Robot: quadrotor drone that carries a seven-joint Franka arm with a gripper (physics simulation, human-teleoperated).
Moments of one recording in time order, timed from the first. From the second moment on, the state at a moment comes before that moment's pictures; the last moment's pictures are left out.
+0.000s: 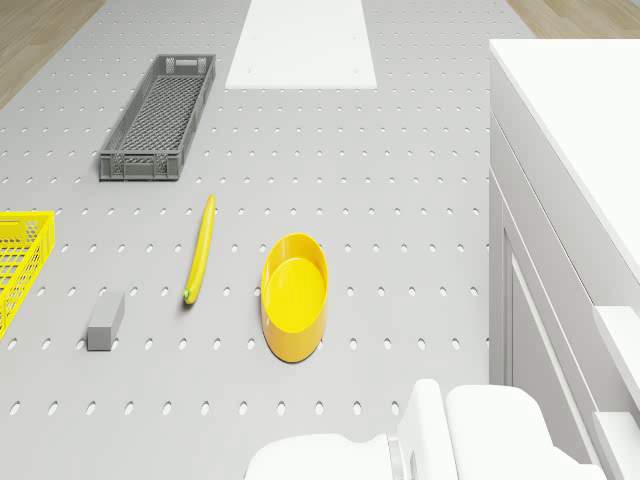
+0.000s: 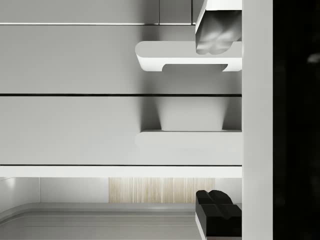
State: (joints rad) arm 0.90 -0.86 -0.52 -2.48 1.26 2.15 0.64
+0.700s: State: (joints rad) arm 0.91 -0.75 -0.45 -2.47 1.40 2.18 0.54
